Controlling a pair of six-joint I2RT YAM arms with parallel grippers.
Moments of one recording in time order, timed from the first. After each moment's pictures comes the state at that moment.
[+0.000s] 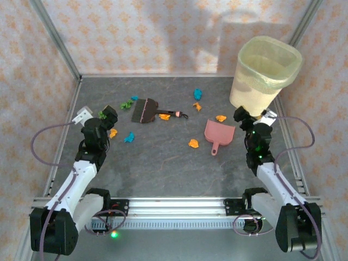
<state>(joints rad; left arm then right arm) -0.04 0.90 0.51 0.09 -0.38 -0.69 0.07 0.91 0.38 0.39 0.18 0.57</state>
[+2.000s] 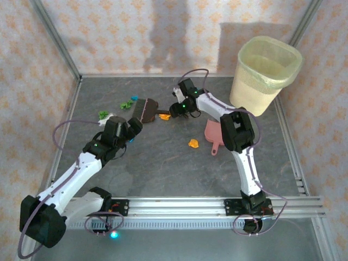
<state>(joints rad) -0.35 0.98 0.69 -0.45 -0.19 -1.00 0.50 2.30 1.89 -0.66 -0.21 0.04</state>
